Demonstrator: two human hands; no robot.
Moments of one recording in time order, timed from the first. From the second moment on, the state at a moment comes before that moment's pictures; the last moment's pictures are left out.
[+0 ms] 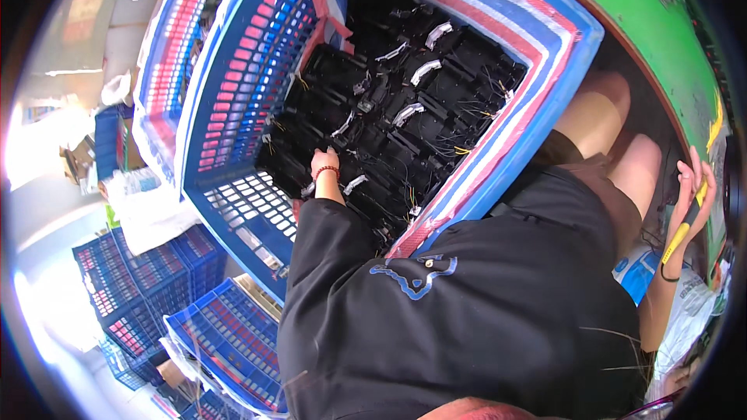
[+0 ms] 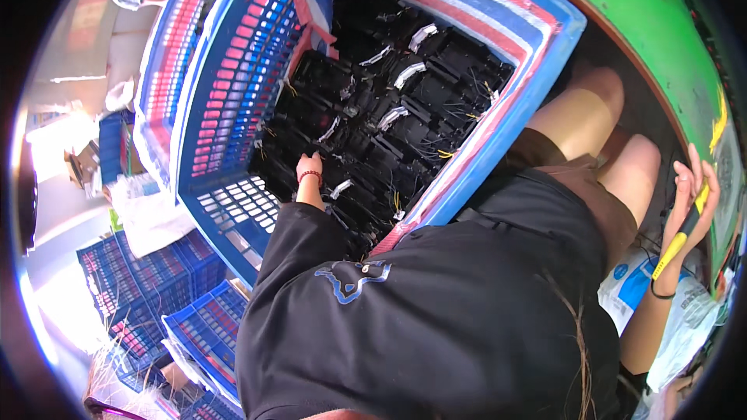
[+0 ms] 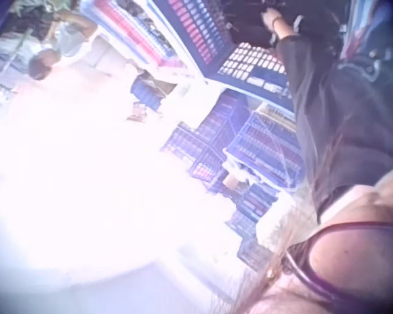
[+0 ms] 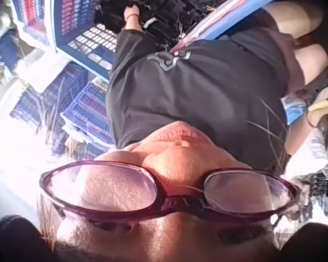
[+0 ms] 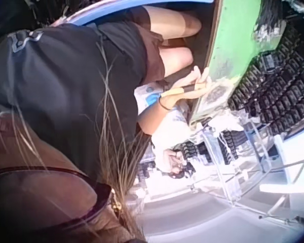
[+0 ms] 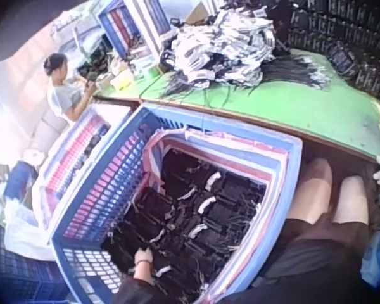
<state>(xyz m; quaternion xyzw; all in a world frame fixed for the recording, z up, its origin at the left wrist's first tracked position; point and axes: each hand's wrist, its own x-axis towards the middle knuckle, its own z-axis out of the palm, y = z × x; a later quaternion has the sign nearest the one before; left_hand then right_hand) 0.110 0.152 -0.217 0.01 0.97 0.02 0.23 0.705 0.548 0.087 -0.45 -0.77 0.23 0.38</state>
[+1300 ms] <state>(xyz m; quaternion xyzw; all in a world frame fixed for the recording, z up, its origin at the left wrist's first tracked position) 0.626 0.640 -0.262 0.79 0.26 -0.34 0.44 0.898 0.735 0.074 -0.47 -0.83 -0.03 0.30</state>
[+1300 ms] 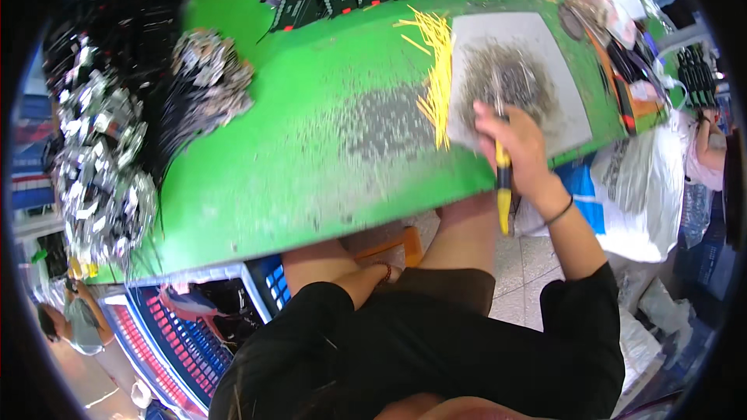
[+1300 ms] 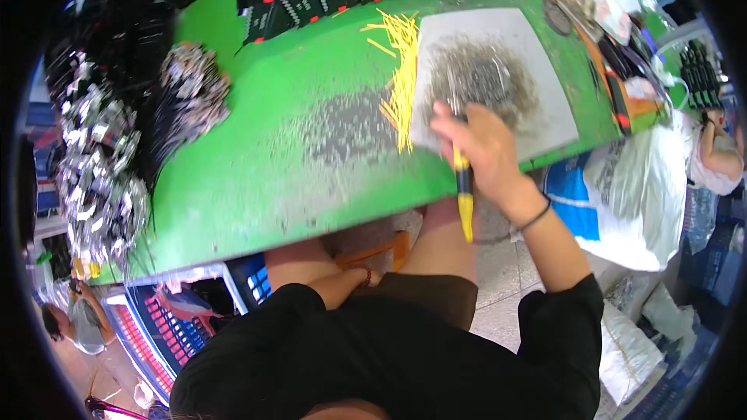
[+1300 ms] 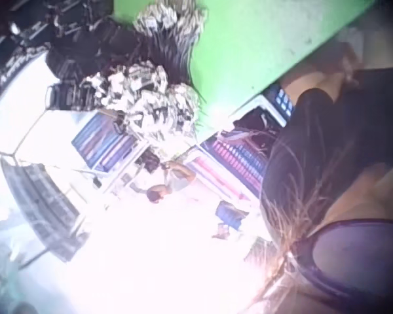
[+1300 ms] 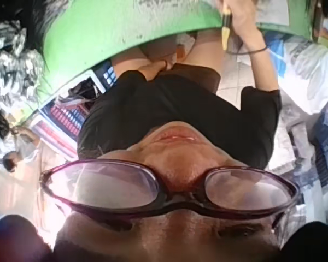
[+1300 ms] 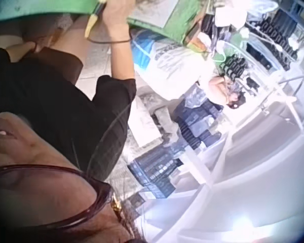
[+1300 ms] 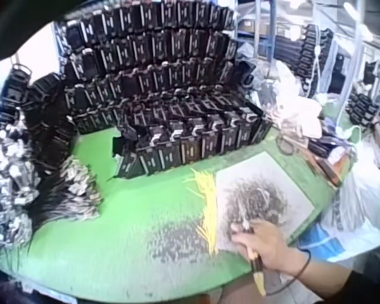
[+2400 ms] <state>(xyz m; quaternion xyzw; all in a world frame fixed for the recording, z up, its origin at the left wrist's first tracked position) 0.460 0.750 0.136 0.83 0.40 0.25 0.30 0.884 0.732 0.069 -0.49 -0.78 -0.07 0.38</state>
